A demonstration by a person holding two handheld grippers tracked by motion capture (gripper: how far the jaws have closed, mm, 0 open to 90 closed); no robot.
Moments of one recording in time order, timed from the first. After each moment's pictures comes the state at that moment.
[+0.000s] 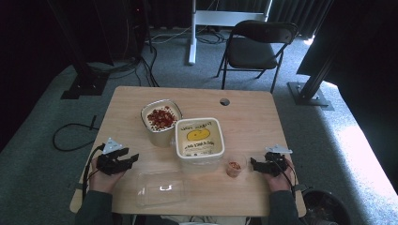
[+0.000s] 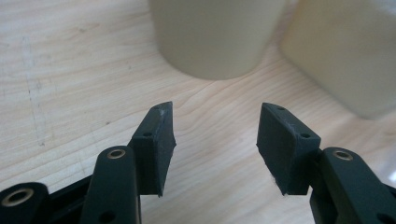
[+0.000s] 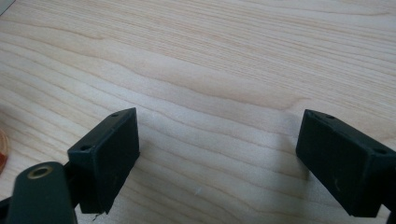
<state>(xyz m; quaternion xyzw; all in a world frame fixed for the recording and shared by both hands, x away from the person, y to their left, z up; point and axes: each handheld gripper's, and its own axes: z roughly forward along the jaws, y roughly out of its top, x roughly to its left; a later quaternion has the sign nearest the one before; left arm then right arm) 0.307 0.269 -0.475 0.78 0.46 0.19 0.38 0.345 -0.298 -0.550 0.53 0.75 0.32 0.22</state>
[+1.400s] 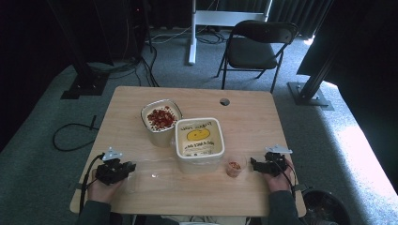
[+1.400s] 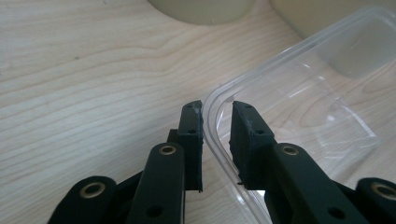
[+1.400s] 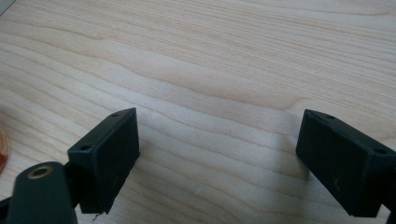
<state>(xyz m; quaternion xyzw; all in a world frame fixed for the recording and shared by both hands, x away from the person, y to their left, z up) 0.288 0.276 -0.491 0.79 0.49 0.13 0.35 0.345 -0.298 -0.550 0.53 0.75 0.32 0.23</state>
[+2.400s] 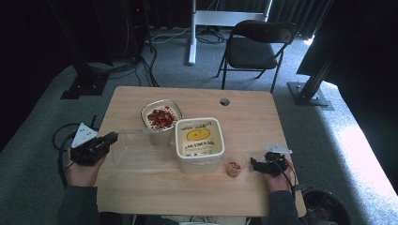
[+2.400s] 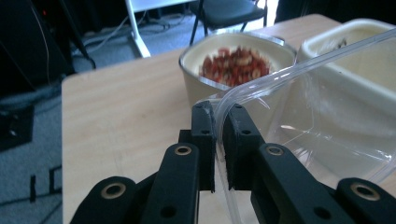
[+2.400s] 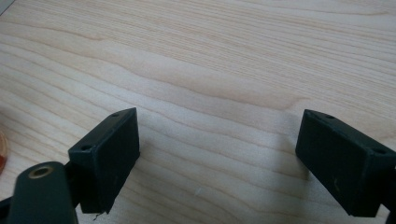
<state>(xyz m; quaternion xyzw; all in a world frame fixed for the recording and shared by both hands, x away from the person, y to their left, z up) 0.290 0.290 -0.376 0.74 0.43 0.29 0.42 0.345 -0.297 -0.550 0.54 0.75 0.32 0.23</state>
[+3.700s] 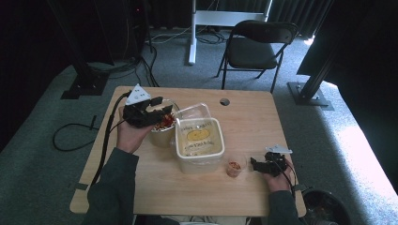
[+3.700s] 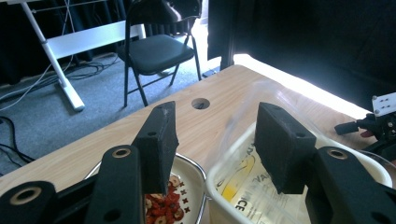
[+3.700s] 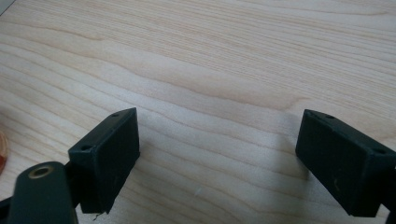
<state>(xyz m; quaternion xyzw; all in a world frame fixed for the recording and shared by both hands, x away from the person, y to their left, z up) 0.371 0.168 -0.322 0.77 0.33 0.23 0.50 0.345 -0.298 -0.550 0.54 0.75 0.32 0.23</state>
